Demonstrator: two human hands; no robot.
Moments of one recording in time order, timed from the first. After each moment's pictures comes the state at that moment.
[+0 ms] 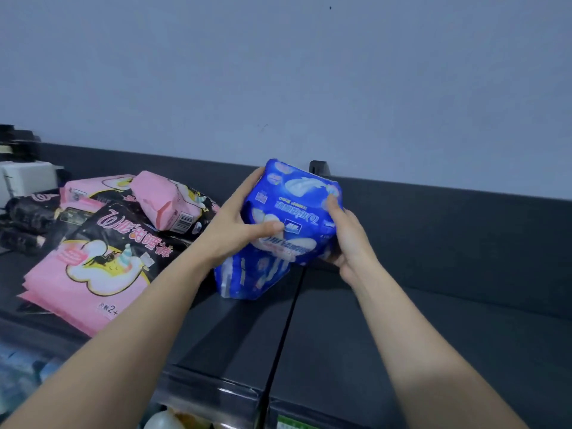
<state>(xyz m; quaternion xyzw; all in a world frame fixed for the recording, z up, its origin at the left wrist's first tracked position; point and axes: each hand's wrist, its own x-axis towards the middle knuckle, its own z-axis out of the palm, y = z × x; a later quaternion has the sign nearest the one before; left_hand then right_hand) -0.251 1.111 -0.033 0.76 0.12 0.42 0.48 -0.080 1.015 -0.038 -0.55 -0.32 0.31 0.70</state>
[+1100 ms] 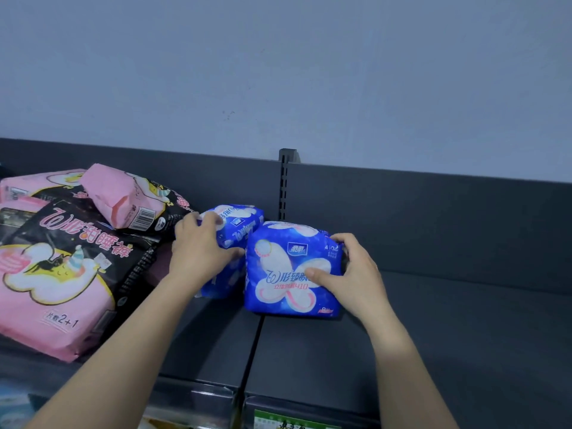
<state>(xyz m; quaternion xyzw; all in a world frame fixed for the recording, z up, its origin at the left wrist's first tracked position) -0.230 1.125 -0.081 0.81 0.46 0.33 0.14 -0.054 0.947 -0.101 -0.75 -0.43 0.04 0.50</state>
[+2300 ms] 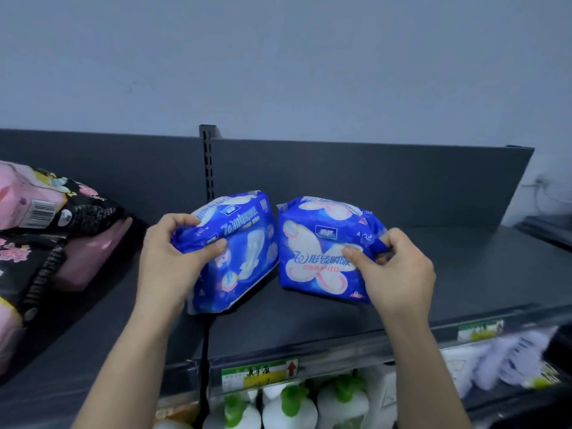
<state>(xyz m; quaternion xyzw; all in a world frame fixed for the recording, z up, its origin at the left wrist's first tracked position) -0.233 1.049 -0.102 0.68 0.22 0.46 0.53 -0.099 0.819 -0.091 -0.81 -0.16 -0.24 0.52</state>
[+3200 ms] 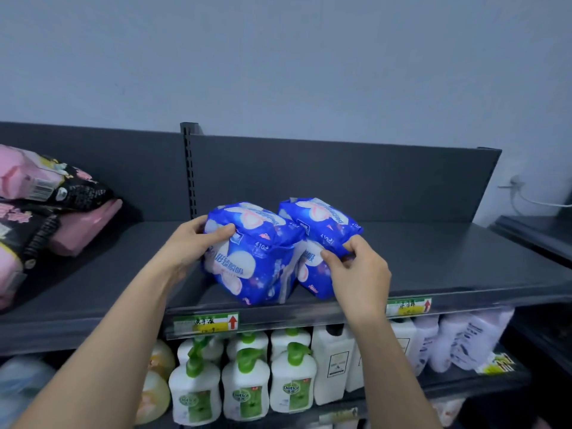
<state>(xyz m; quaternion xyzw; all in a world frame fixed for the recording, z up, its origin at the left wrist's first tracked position) -0.204 0.974 -0.093 0.69 0.19 0.28 0.65 -0.096 0.747 -0.108 -0.83 -0.21 -0.19 0.48</state>
